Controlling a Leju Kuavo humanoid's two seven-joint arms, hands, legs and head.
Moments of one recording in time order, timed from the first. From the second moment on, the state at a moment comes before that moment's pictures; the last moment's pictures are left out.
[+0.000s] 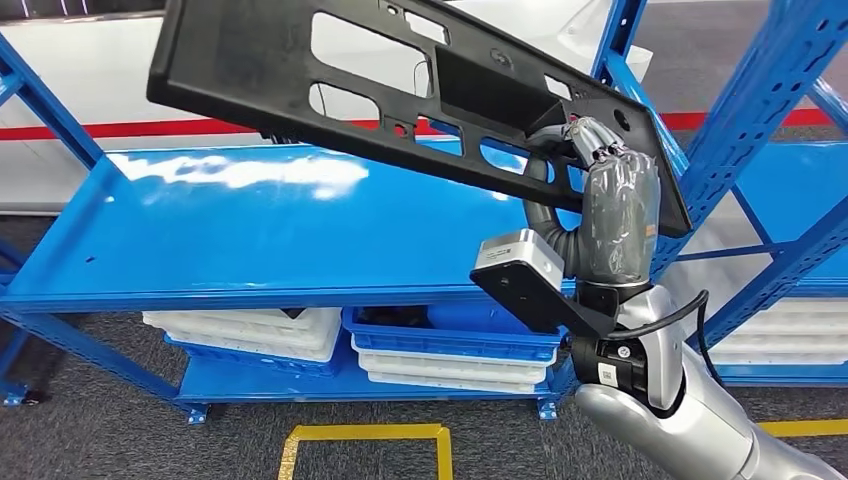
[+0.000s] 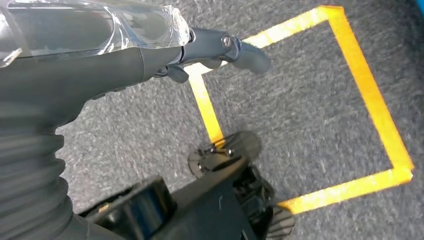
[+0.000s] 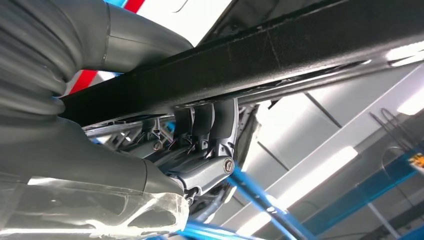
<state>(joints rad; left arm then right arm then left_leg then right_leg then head) -0.08 -0.06 -0.76 -0.24 0.44 0.50 -0.21 -0.60 -0.36 0.66 -1.78 0.98 -0.29 0.52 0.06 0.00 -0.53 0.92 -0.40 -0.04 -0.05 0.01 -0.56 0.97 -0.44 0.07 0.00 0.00</state>
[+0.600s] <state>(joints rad) -0.08 -0.06 -0.77 -0.24 0.44 0.52 -0.22 -0.61 -0.36 0.66 -1.79 0.93 -0.26 0.53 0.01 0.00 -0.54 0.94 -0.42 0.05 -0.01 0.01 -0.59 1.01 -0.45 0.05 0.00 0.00</state>
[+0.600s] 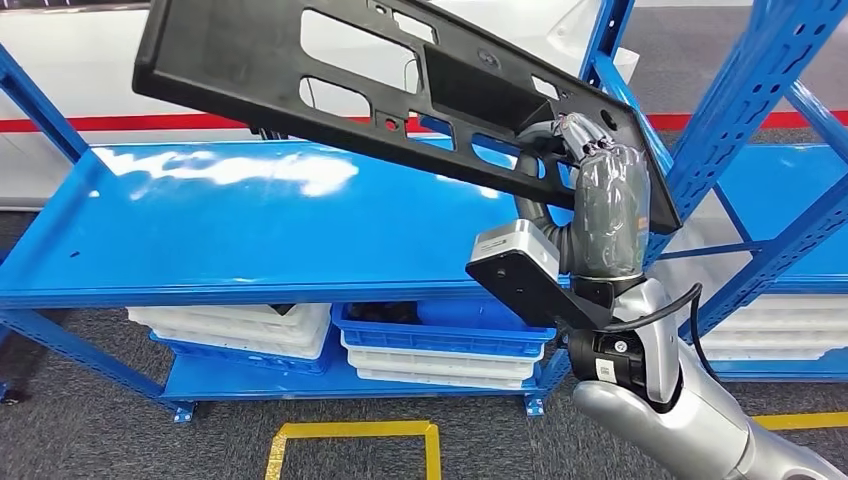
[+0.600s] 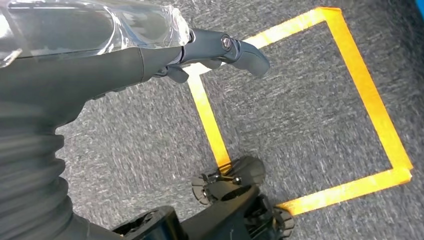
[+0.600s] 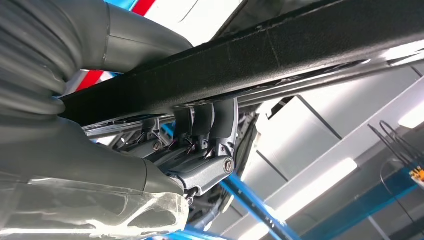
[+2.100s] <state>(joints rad) -0.09 -0.06 -0.78 -0.24 0.49 0.51 -0.21 -0.68 -0.33 0.73 -1.77 1.00 -0.17 0.62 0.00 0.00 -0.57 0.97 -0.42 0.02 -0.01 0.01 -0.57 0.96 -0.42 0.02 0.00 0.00</state>
